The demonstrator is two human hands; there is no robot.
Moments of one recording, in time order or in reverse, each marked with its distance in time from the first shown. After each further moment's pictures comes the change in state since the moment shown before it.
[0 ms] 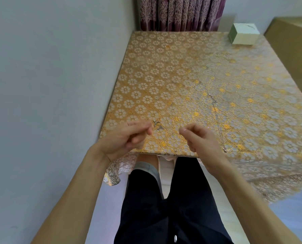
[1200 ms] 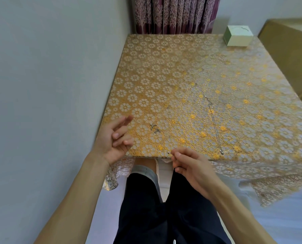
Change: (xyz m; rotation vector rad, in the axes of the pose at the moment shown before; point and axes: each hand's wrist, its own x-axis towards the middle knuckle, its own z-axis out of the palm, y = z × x) left_hand 0.013 -0.018 -0.023 -0.658 0.305 -0.017; right_hand -0.025 0.042 0.005 0.461 -0.133 0.255
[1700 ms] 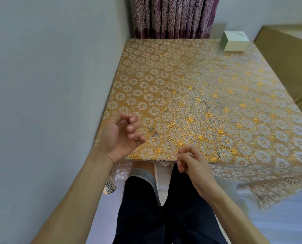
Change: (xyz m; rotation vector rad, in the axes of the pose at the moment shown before) left_hand -0.006 0.005 0.041 0.034 -0.201 -0.015; right_hand 0.005 0.001 -0.004 -0.277 0.216 -0.098
